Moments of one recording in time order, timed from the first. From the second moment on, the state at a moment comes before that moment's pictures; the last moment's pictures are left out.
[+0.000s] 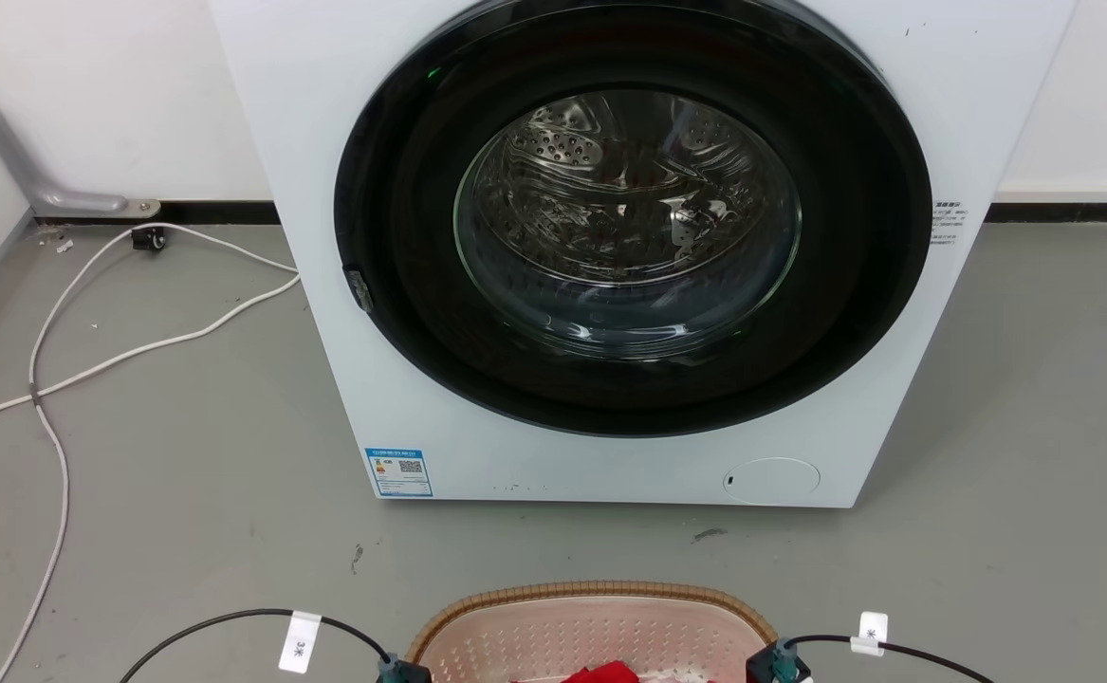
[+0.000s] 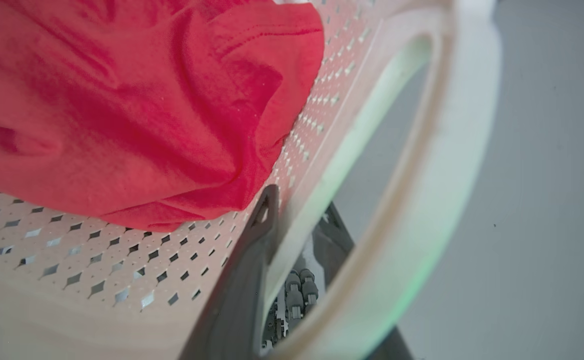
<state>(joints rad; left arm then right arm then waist) -0.39 0.15 -1.07 1.17 -0.90 -0.12 0.24 -0.43 -0.07 1.05 1.24 0.61 0.12 0.26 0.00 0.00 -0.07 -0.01</state>
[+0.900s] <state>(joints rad) -0.41 0.16 -1.17 1.19 -0.99 -0.12 0.20 -0.45 -0.08 1.17 1.25 0.73 0.12 0.22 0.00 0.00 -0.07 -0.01</state>
